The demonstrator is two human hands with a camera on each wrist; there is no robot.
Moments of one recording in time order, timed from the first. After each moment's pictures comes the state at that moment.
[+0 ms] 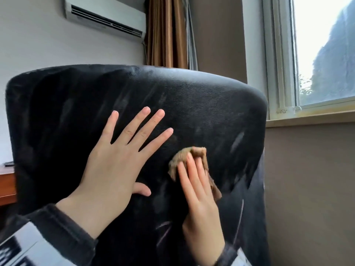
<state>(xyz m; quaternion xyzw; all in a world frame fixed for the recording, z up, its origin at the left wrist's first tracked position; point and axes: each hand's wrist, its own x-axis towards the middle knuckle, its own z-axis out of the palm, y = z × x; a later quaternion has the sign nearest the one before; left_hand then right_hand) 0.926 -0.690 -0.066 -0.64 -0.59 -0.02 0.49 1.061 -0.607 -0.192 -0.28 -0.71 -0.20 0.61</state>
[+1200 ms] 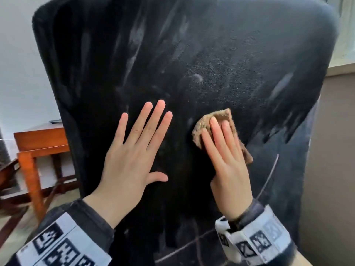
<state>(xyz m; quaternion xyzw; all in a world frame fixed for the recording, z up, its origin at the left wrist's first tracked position) 0.866 -0.696 -0.161 -0.64 -0.58 -0.11 0.48 1.056 -0.625 -0.233 -0.29 -0.72 -0.23 0.59</state>
